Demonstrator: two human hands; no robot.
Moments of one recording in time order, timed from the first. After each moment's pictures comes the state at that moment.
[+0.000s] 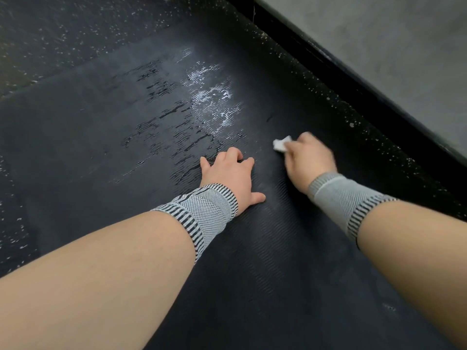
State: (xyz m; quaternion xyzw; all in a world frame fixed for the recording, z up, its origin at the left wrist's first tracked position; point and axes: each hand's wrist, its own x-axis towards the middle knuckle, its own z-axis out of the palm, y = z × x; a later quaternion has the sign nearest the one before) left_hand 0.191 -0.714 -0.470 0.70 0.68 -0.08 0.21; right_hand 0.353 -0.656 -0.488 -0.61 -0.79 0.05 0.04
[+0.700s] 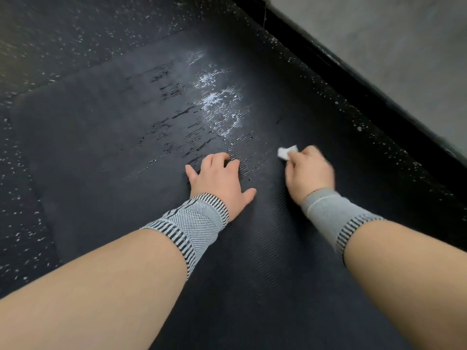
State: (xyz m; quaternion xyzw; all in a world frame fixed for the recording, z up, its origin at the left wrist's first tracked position) left_hand 0.162 -0.739 -0.472 0.65 0.74 -0.02 0.18; right_hand 0.330 -0.683 -0.490 -0.66 -0.75 0.07 0.06
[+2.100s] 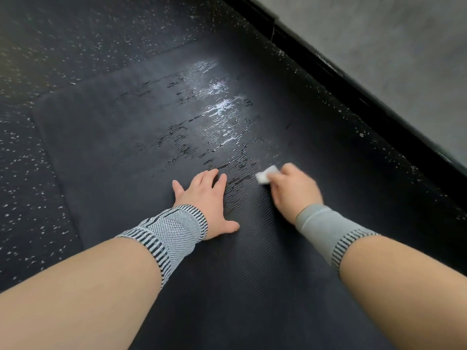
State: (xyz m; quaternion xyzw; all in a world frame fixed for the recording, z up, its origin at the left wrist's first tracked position) left_hand 0.105 -0.779 -0.467 0.68 0.68 -0.15 0.22; right_hand 0.298 -0.725 -0.487 -0.55 -0.83 0.06 0.07
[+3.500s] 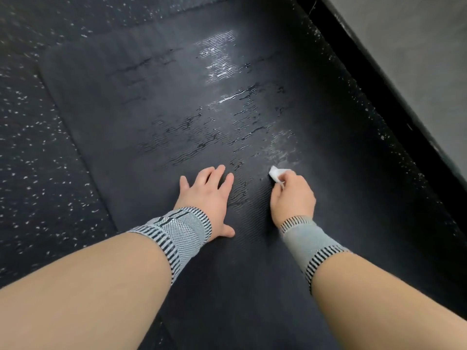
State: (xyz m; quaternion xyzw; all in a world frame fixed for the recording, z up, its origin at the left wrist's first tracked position) left_hand 0.047 -0.803 -0.463 0.71 0.63 -0.18 0.27; right_hand 0.217 -0.760 -0.468 -0.74 -0.65 0.17 0.01
